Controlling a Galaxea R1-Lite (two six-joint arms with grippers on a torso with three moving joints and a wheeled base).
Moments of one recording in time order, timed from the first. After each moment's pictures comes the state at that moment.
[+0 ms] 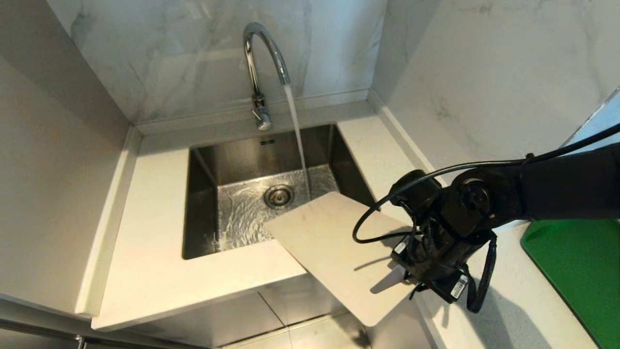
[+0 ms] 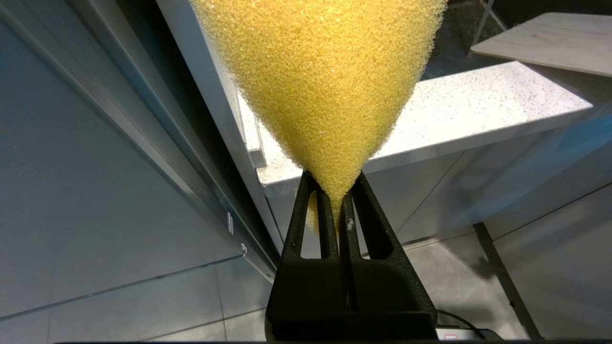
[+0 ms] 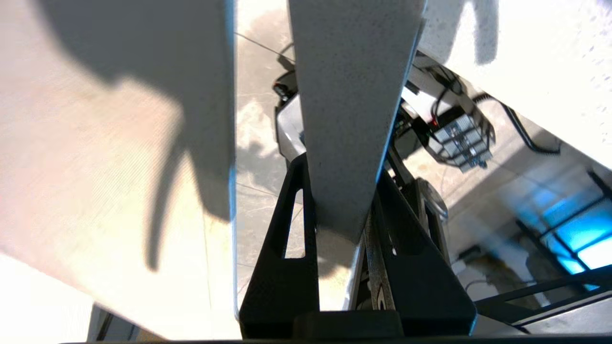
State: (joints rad) left arm 0.02 0.00 0.00 0.00 0.00 0.01; right arm 0.40 1.87 -1.31 0.65 -0.14 1.15
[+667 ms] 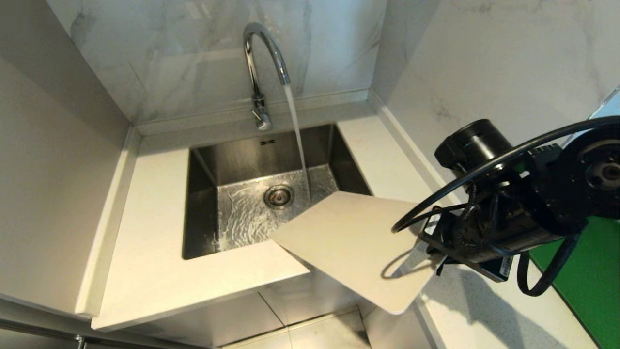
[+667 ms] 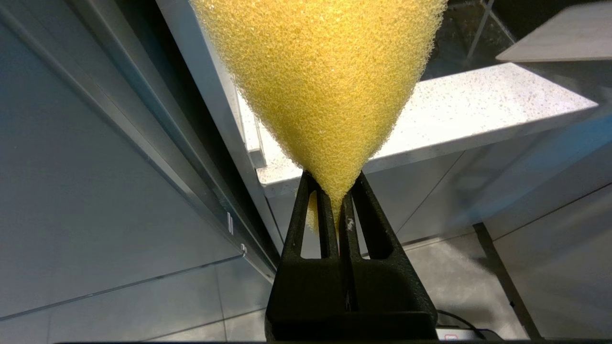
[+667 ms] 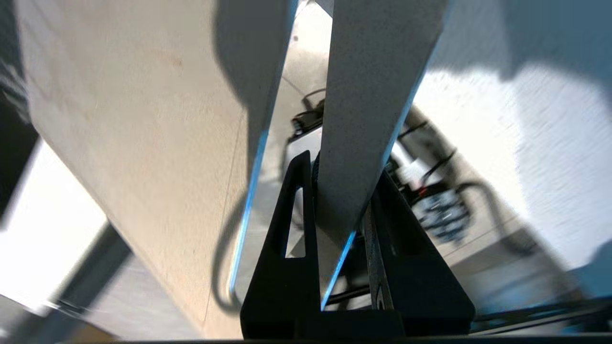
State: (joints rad) left arm 0.02 0.00 0.00 0.00 0.00 0.01; right arm 0.41 1.61 -1.30 0.66 -0.20 0.86
